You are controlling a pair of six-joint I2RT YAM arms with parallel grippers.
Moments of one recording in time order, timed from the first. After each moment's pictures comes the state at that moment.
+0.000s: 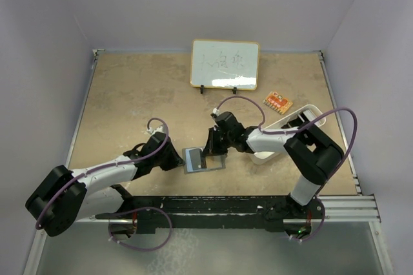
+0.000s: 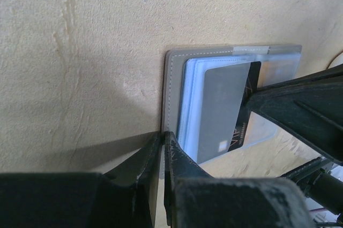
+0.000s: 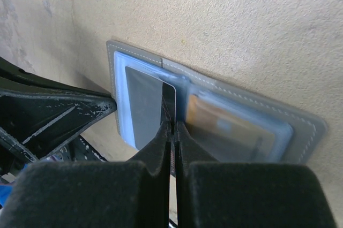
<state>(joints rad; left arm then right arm) -0.69 1.14 0.34 -0.07 0.02 -1.04 0.80 1.70 0.80 0.03 -0.27 0.80</state>
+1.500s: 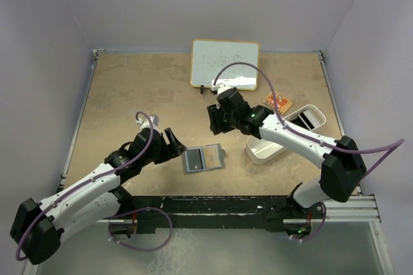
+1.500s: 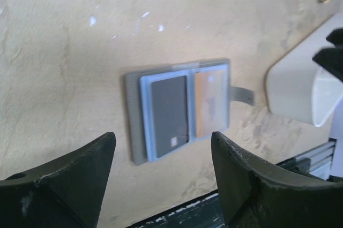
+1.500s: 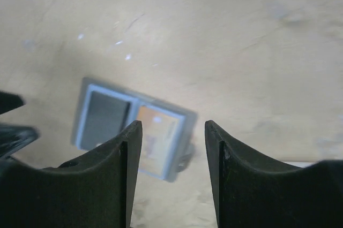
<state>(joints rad) -0.69 0.85 0.43 -0.31 -0.08 -0.97 0.82 1.50 1.10 -0.42 0.08 0.38</state>
